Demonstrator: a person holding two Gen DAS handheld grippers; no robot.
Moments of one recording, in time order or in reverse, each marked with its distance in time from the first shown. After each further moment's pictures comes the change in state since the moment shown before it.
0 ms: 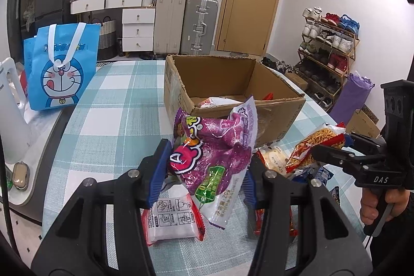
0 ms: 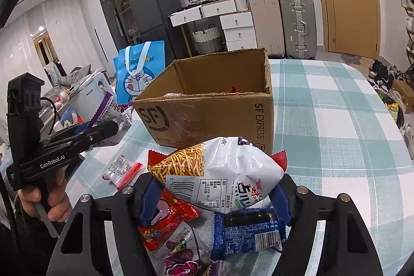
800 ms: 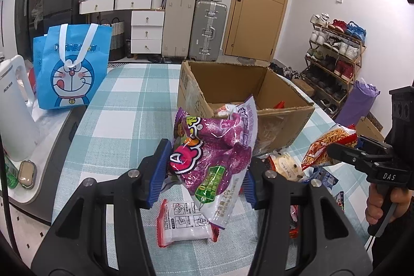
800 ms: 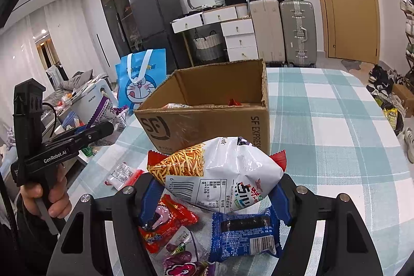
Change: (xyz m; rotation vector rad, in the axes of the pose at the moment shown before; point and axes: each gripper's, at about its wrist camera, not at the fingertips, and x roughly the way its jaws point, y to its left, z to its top) left arm -0.016 0.010 0.004 -0.031 -0.029 0.038; right arm -0.012 0.000 0.007 -0.007 -0.044 0.006
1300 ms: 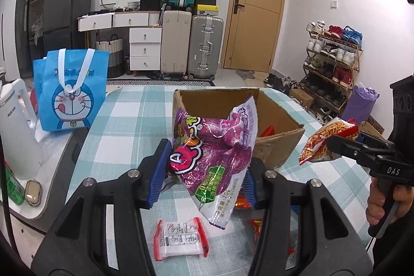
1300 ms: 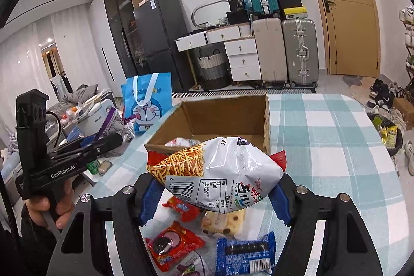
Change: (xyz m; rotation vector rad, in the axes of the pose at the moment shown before) left arm -0.023 -0.028 0.032 0.041 -0.077 0.007; right arm -0.021 0.008 0.034 -0.014 -0.112 0.018
